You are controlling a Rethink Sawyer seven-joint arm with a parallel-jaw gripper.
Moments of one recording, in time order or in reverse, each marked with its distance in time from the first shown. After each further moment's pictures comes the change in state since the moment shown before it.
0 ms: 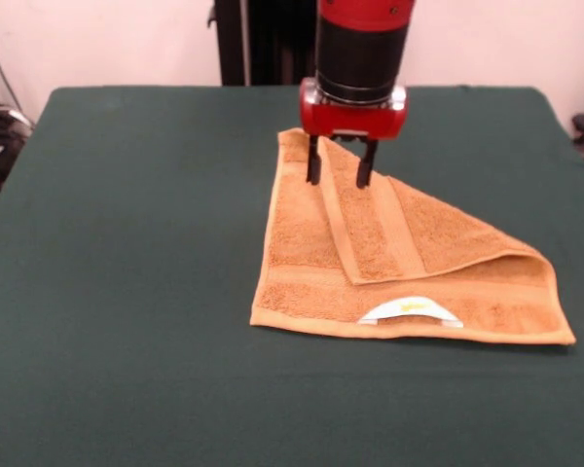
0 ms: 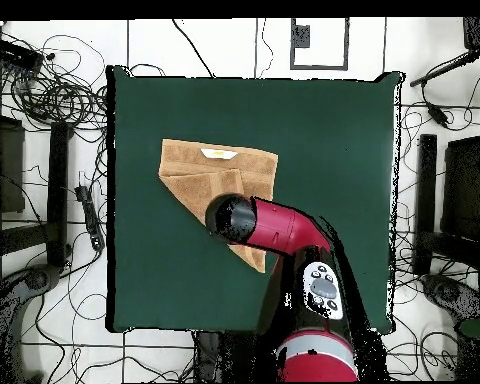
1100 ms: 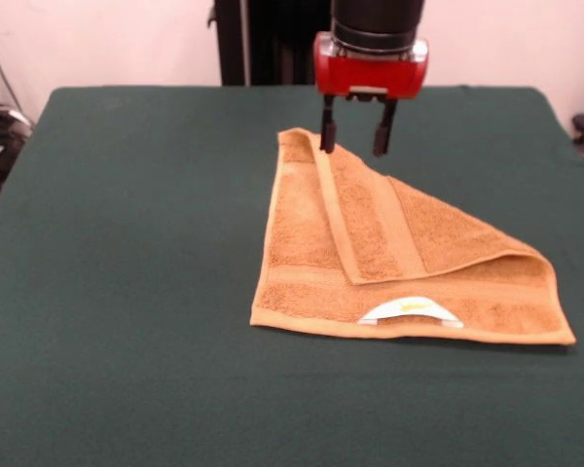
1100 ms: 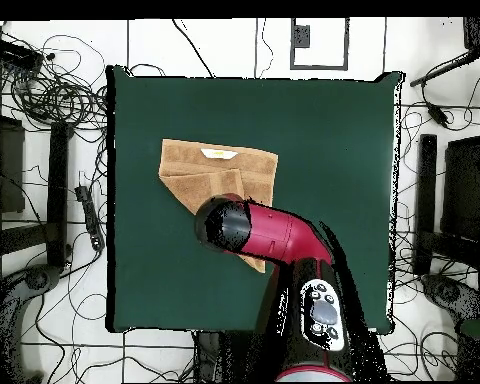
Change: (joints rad) arm 0.015 -0.110 0.005 0.055 -0.001 0.000 0.000
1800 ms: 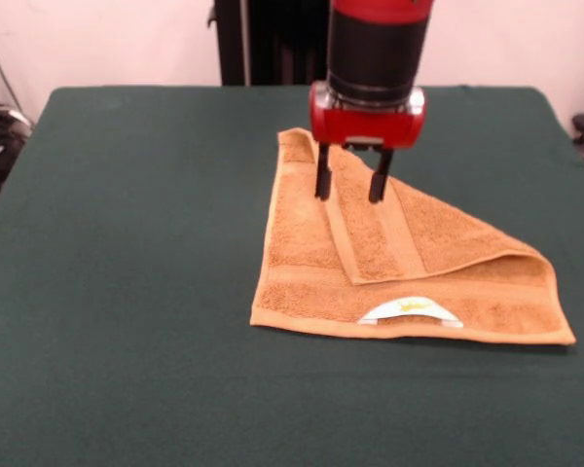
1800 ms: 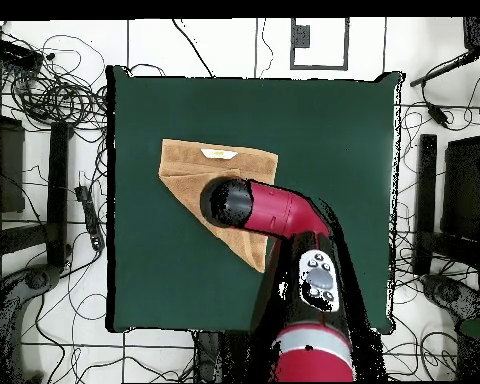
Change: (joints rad) arm -0.001 0.123 0.000 -0.160 0.000 0.019 0.000
